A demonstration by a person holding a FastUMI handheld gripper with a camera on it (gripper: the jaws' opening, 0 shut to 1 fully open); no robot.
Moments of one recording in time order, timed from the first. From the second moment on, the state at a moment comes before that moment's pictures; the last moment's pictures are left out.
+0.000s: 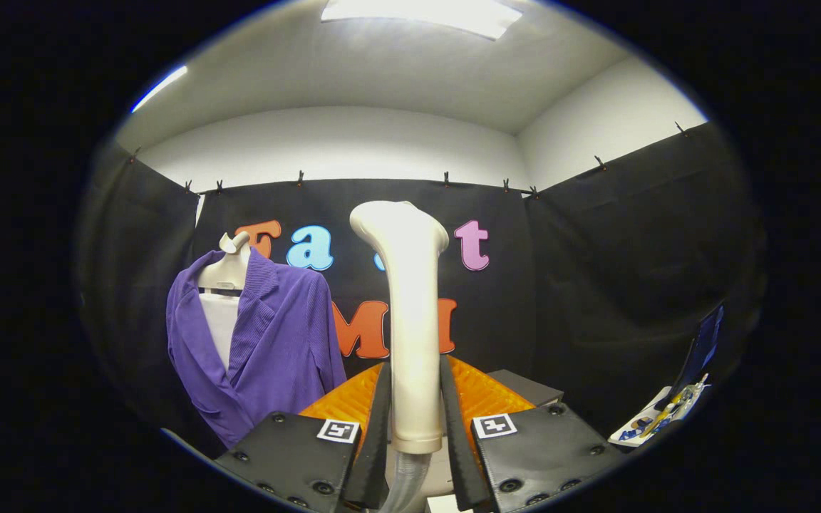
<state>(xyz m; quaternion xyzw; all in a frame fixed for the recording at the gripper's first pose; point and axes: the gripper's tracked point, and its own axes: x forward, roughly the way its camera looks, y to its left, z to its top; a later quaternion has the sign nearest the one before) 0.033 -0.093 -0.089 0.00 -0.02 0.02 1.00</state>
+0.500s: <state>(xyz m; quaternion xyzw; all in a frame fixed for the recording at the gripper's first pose) 0.043 -0.085 -0.070 0.00 -0.03 0.04 1.00</state>
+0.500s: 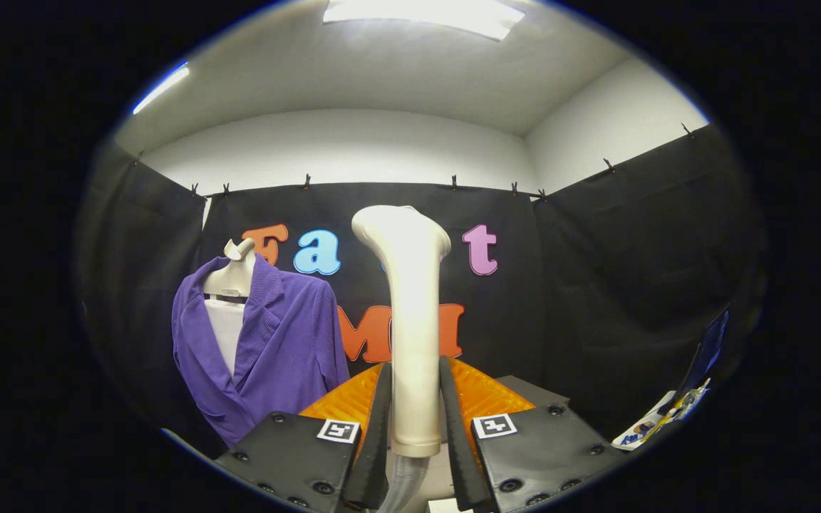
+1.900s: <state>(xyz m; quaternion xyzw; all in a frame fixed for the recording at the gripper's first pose) -0.055 -0.236 -0.192 0.02 0.06 -0.18 0.98</state>
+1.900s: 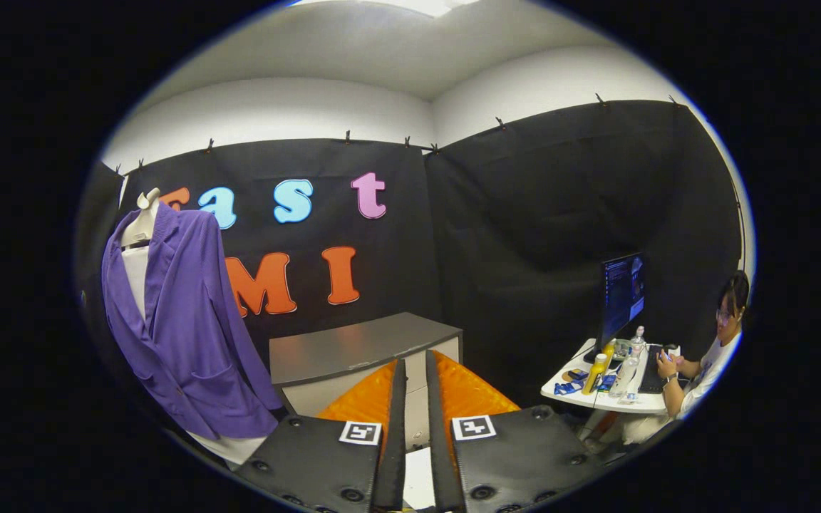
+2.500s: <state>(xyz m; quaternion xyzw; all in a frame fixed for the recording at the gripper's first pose) -0.042 -0.192 -0.180 -0.01 0.05 -0.15 0.99</state>
